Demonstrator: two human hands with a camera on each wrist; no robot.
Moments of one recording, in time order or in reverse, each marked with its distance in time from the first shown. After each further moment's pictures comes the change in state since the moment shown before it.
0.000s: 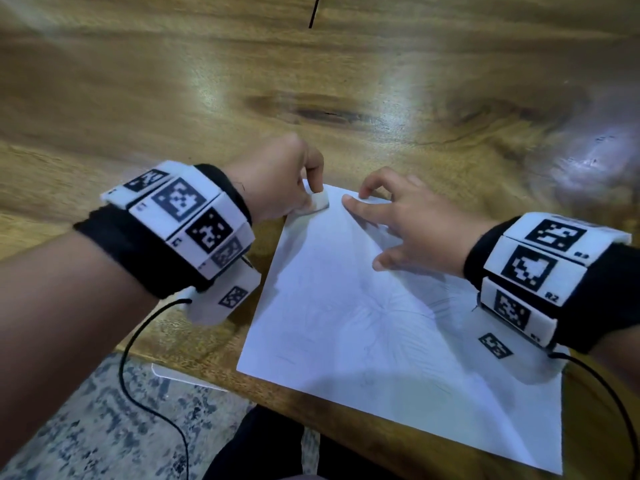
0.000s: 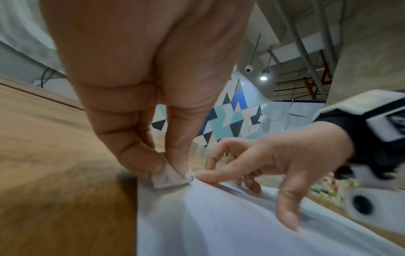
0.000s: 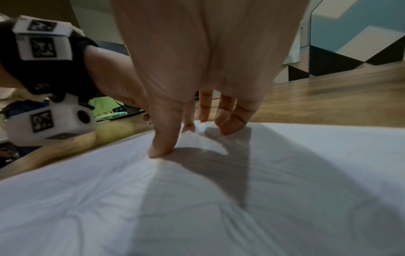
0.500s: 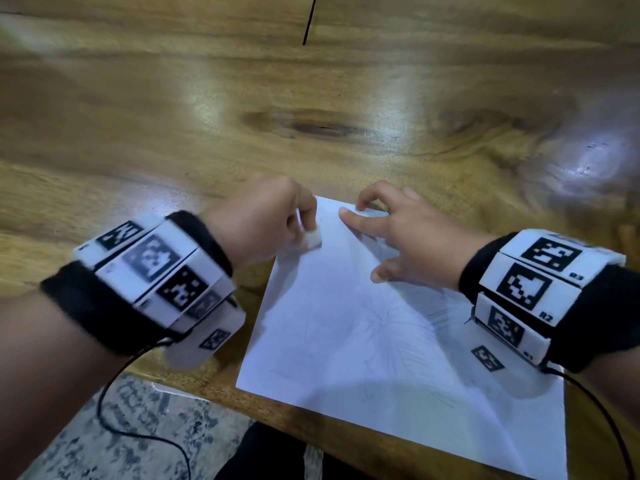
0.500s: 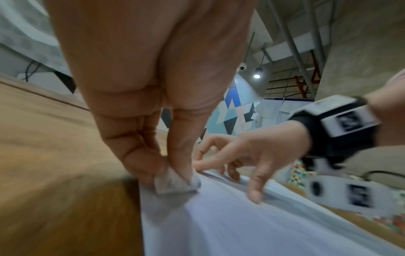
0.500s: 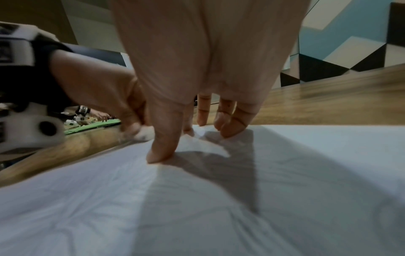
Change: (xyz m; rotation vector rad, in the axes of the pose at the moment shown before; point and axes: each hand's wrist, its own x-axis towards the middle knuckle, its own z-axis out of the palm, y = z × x) left_hand -0.017 -0.009 0.009 0.060 -0.006 0.051; right_hand -0.001 -0.002 -0.001 0.020 -0.032 0.008
